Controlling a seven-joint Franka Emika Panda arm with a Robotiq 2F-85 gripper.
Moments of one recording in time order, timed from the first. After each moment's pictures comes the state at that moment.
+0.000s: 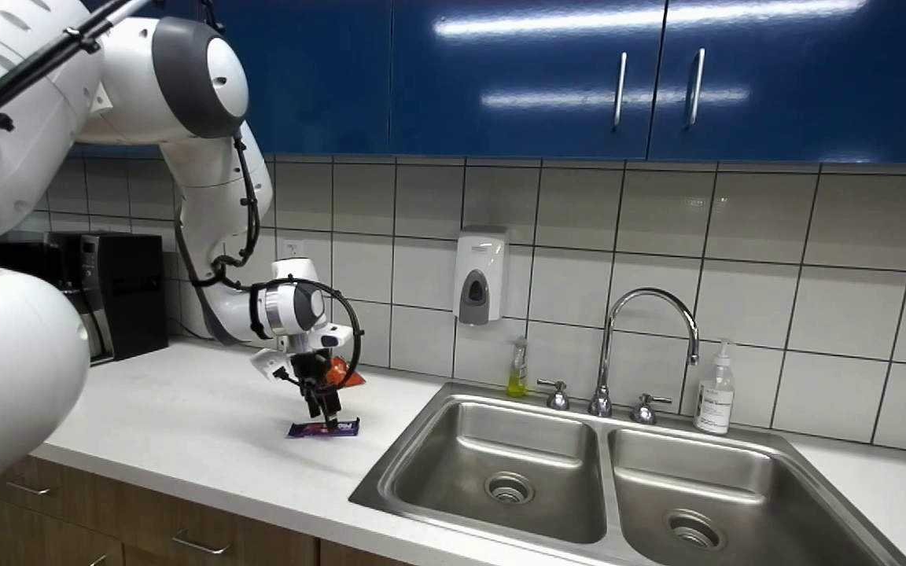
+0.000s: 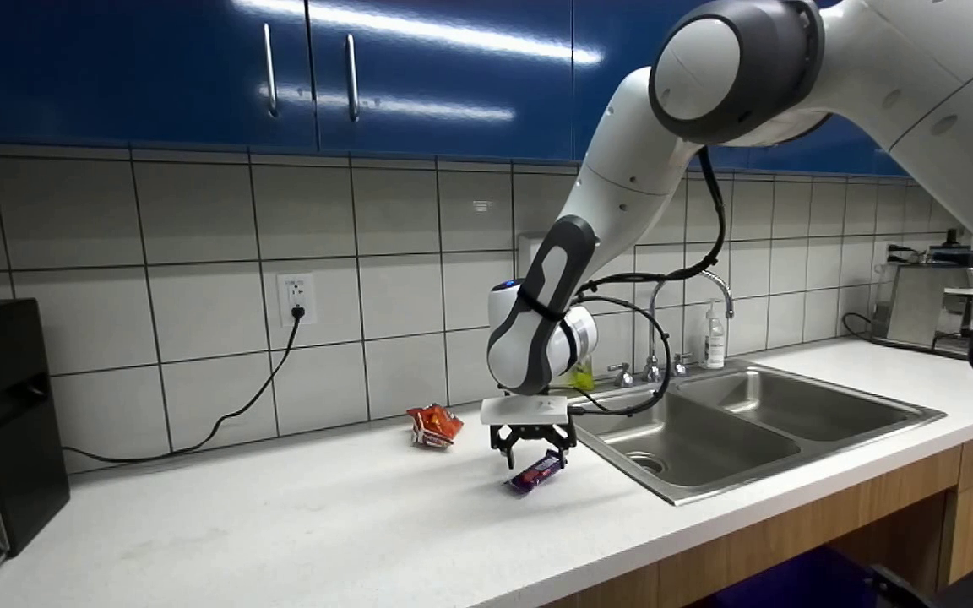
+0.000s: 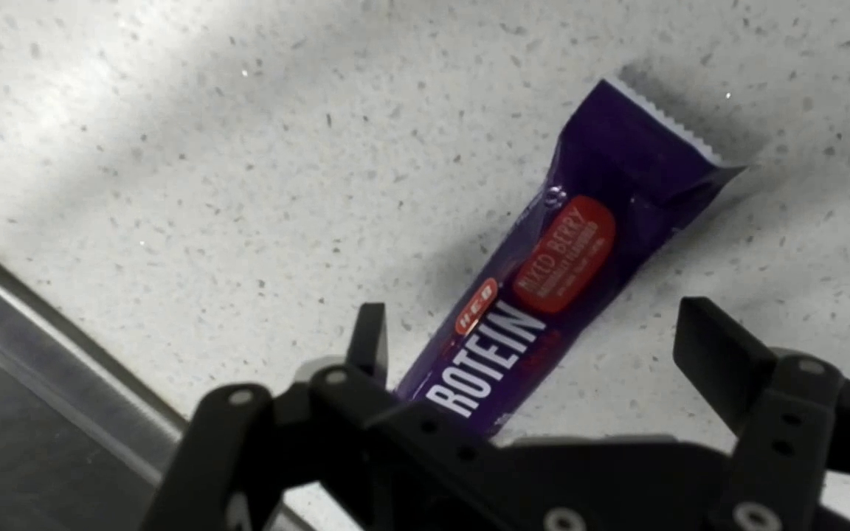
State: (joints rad) arm 0.38 0.66 -0.18 -1.92 -0.16 2.62 0.92
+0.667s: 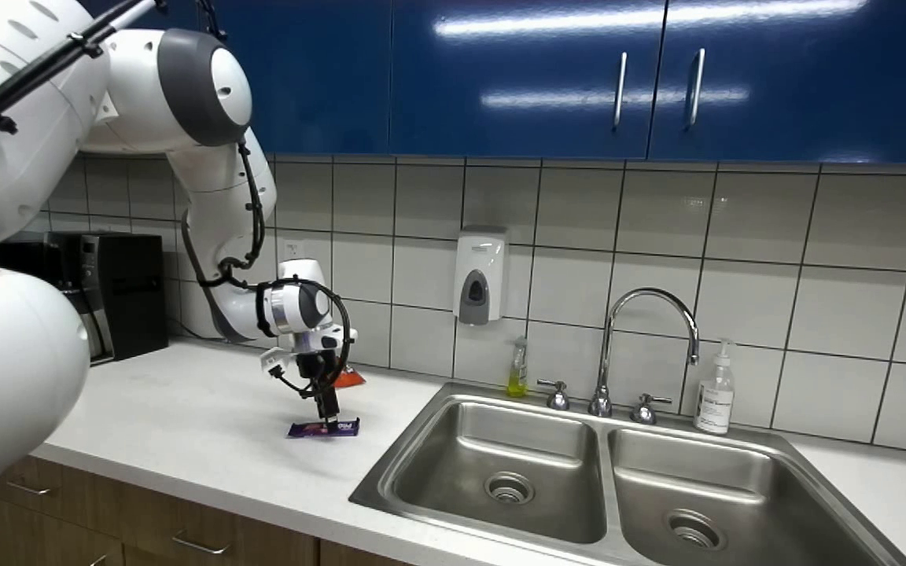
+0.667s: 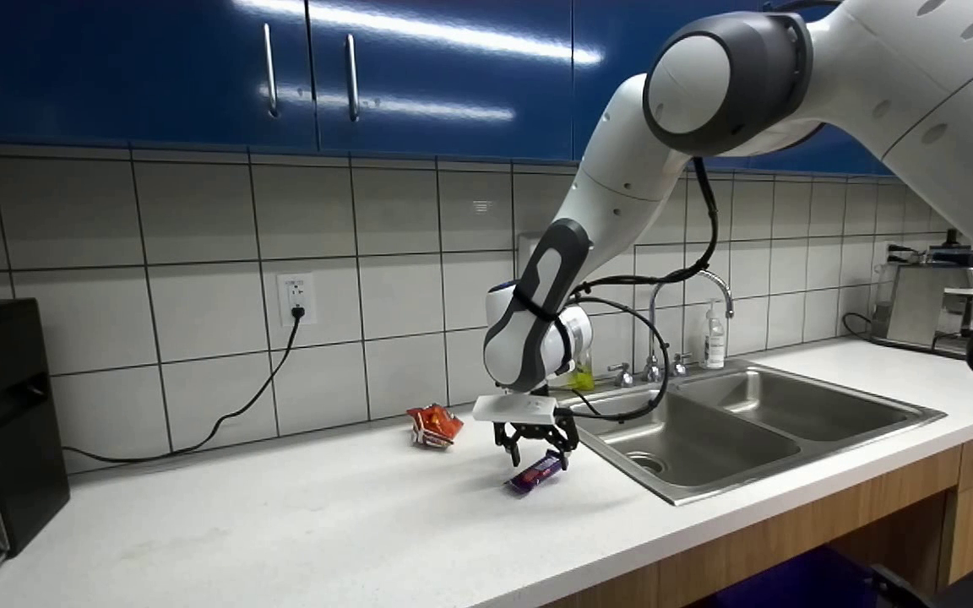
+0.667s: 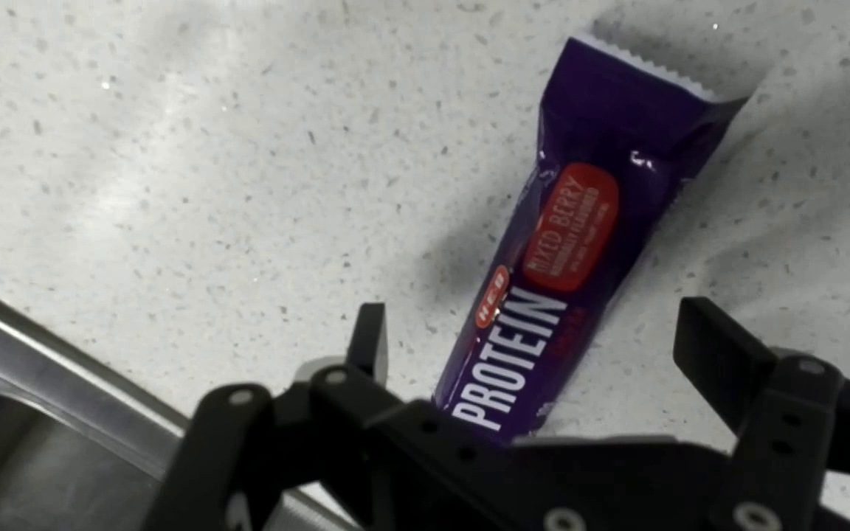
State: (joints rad) arm 0.38 0.69 -0.19 -1.86 -0.14 2.54 1.09
